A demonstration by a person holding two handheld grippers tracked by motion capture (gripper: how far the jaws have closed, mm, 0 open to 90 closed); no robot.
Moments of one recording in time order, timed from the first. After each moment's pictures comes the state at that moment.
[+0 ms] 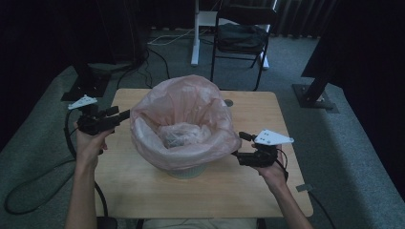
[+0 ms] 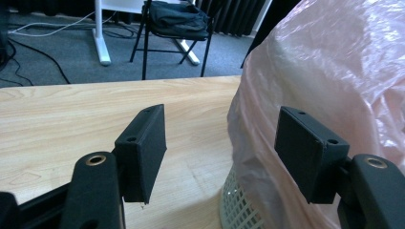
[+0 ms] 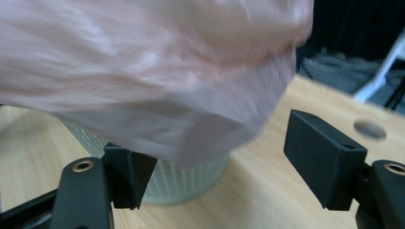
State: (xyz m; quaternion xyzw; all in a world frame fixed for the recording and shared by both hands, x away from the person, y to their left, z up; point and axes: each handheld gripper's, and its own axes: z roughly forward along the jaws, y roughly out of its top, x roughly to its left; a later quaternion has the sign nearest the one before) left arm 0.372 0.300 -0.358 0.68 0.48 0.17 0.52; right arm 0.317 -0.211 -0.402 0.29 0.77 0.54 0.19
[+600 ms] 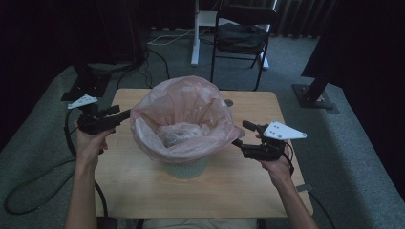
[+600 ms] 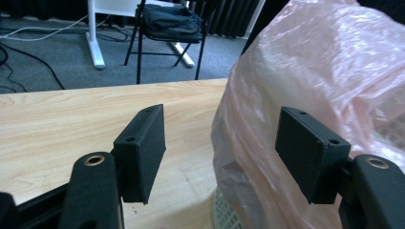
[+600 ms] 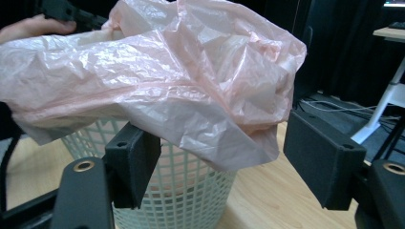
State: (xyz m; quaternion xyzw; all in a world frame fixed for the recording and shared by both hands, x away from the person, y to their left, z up) left arm 0.369 0.296 -0.351 0.69 0.47 0.17 0.53; right arm 0.314 -0.214 -0.362 0.26 0.74 0.58 0.22
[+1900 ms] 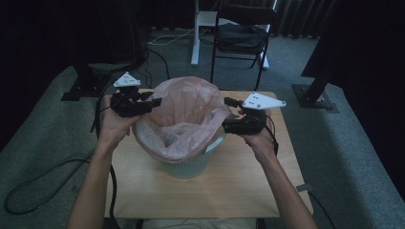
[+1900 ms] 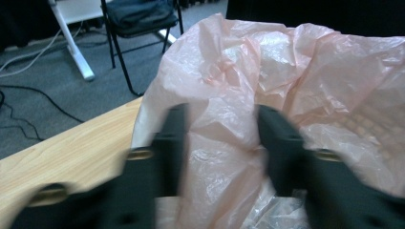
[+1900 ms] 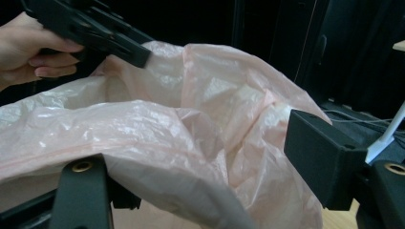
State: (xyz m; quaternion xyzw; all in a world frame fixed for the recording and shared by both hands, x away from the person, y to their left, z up) left arm 0.390 0.193 -0.283 0.79 0.38 0.20 0.44; right arm 0.358 -0.162 -0.309 0.24 0.75 0.58 0.21
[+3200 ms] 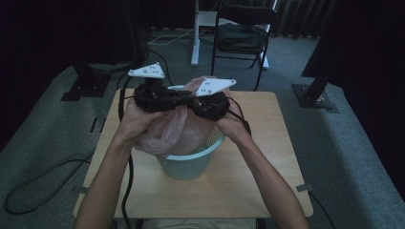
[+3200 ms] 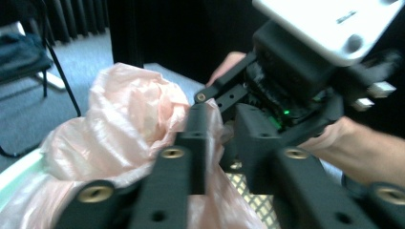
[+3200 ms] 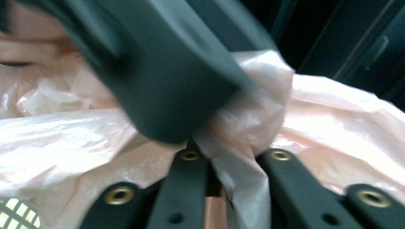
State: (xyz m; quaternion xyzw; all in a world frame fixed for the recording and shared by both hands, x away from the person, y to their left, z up) left arm 0.368 0.139 -0.238 0.79 0.22 0.07 0.56; right arm 0.387 -0.071 -0.282 0.14 0.83 0.51 0.20
